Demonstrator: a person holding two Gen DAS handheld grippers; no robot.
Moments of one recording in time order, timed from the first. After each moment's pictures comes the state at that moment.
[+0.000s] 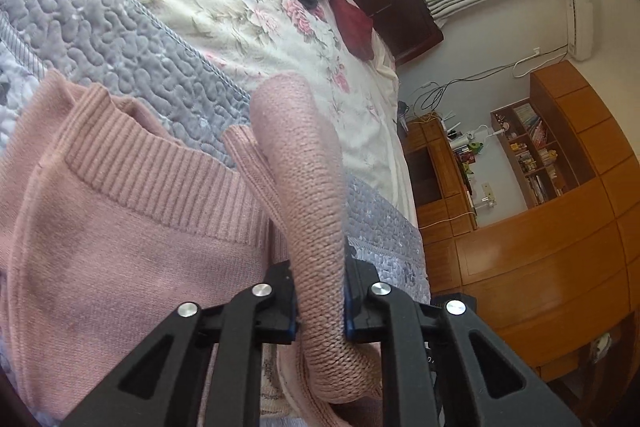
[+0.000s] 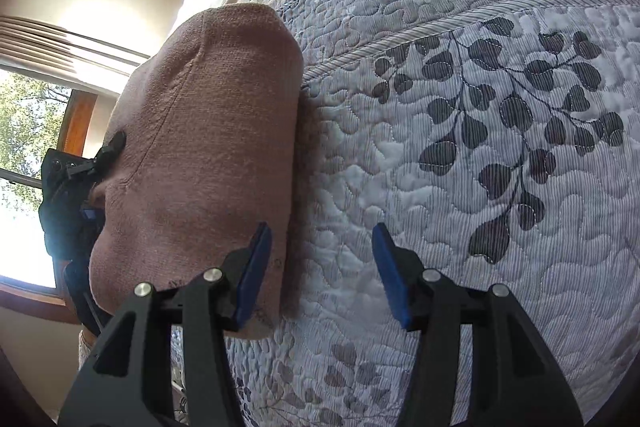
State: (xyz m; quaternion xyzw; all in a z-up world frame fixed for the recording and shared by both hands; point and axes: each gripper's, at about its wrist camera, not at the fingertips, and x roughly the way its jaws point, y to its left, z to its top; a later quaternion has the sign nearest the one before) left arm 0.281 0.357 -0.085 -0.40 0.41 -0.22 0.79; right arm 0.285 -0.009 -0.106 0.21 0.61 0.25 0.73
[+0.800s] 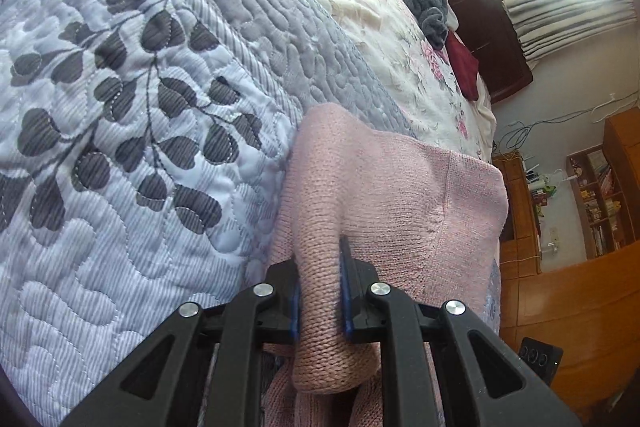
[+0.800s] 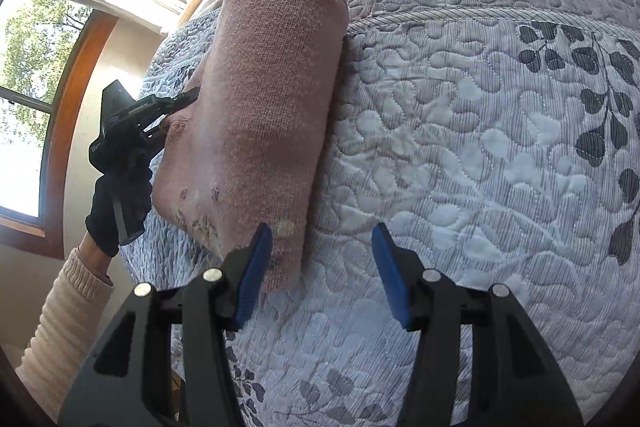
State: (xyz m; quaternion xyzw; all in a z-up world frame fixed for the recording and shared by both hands) left arm 0.273 0.515 -0.172 -0.40 0.46 -0.08 0.79; right arm 0.258 0.095 -0.113 0.12 0.62 0.32 0.70
